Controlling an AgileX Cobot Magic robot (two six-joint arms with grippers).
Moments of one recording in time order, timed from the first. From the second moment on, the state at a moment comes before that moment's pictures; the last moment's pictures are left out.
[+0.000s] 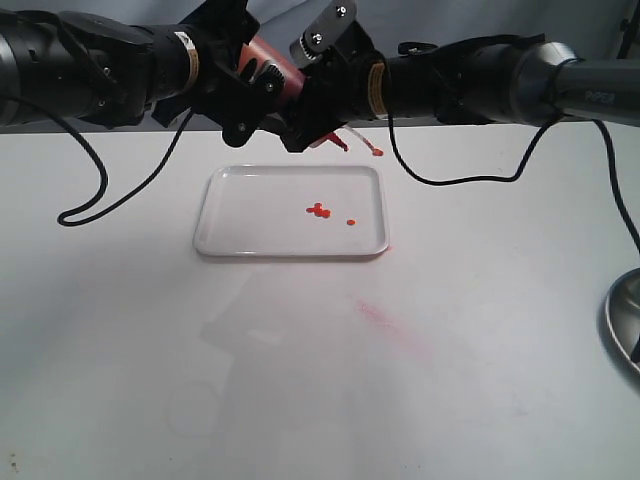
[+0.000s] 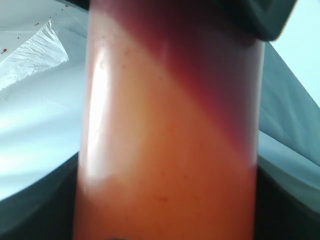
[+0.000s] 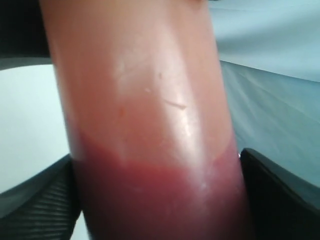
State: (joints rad) left arm -0.45 1.93 -1.41 1.76 0.19 0.29; right arm 0.39 2.22 -1.72 -1.59 -0.52 1.15
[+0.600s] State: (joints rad) left arm -0.45 1.93 -1.41 1.76 0.20 0.30; right arm 0.41 2.21 -1.72 -1.61 -0.45 1.15
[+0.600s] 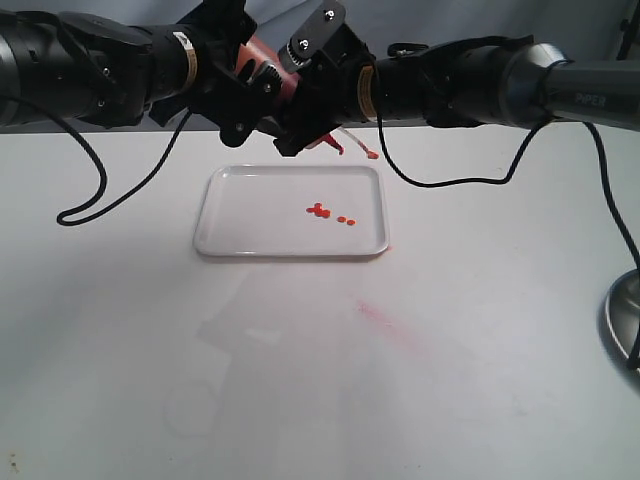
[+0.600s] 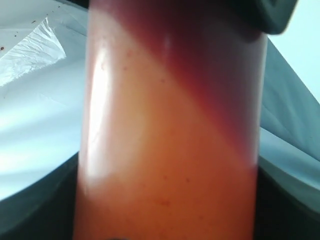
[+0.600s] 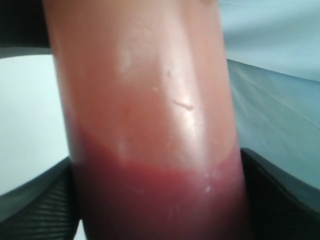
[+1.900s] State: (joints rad) left arm -0.45 1.92 -1.42 1.77 0.21 0.31; right arm 0.41 2.21 -1.71 -1.53 -0.45 1.12
